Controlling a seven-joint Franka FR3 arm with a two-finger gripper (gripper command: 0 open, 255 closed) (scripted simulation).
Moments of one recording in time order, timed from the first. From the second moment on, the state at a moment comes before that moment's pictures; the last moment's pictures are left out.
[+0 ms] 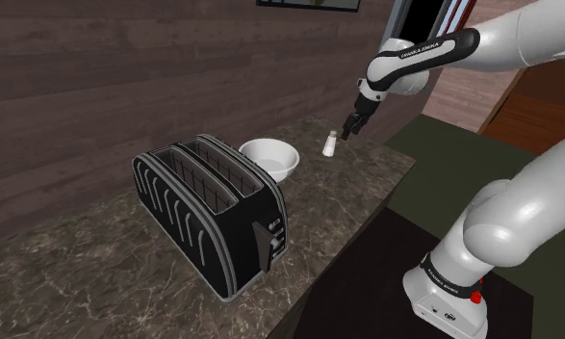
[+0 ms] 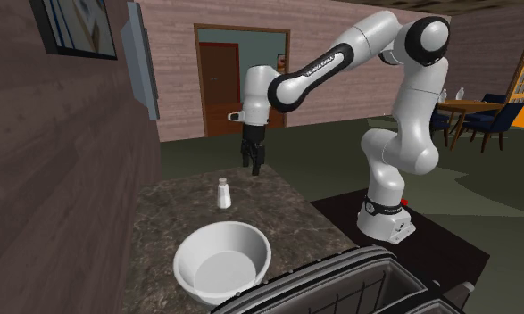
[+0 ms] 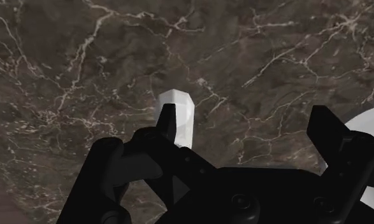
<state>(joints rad) -0.01 -0.22 -0.39 -2.36 0.09 2.26 -0.48</state>
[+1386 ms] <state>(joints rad) -0.01 0.16 -0.44 -2.18 0.46 2.42 -0.85</state>
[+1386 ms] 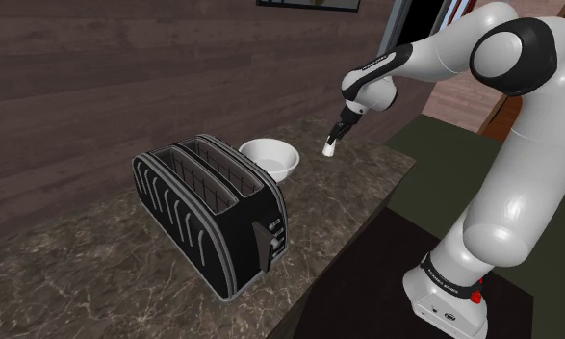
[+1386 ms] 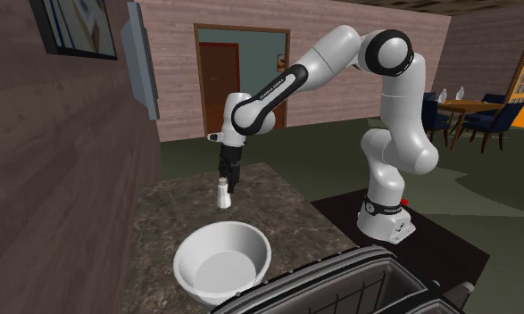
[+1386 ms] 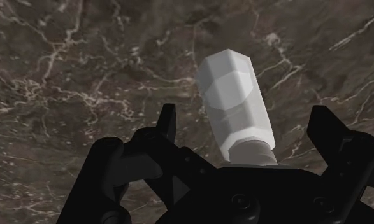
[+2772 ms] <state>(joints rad) 0.00 0.09 -0.45 -2.14 0.37 2.34 -0.78</state>
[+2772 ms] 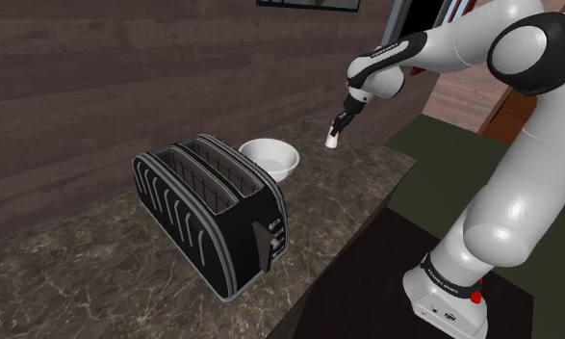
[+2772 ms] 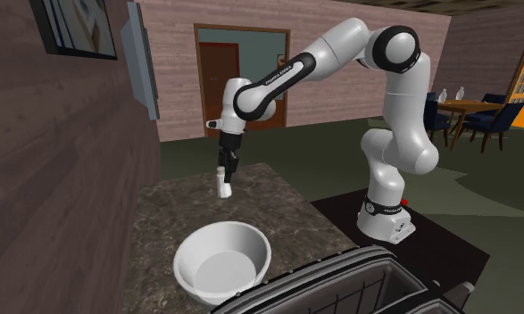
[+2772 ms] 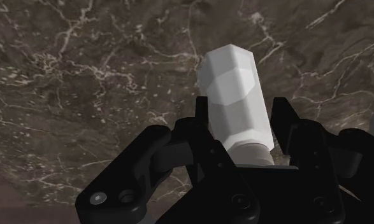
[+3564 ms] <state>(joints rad) 0.01 0.01 -0.46 -2.06 0.29 2.20 -0.69</state>
